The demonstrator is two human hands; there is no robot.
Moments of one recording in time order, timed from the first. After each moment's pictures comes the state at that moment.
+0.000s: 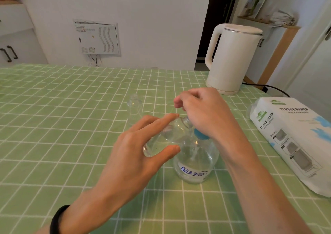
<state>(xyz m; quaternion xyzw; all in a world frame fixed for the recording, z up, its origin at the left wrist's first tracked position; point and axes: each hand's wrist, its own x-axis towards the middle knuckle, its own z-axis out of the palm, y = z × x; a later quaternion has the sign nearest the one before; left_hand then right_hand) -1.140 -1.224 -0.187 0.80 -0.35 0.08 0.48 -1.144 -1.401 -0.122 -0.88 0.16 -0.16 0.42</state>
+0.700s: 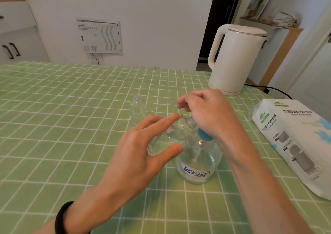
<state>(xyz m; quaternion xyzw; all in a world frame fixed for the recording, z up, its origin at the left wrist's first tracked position) -1.138 -1.223 -0.187 0.80 -0.35 0.08 0.47 -1.141 -1.402 -0.124 -0.87 0.17 -0.15 0.43</state>
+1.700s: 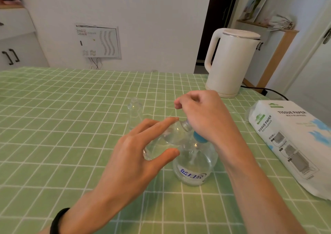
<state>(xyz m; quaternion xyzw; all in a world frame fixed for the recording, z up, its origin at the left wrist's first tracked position) -1.142 -1.222 -0.186 0.81 -0.35 0.09 0.47 -1.147 -1.402 -0.122 -0.88 0.14 -0.18 0.42</state>
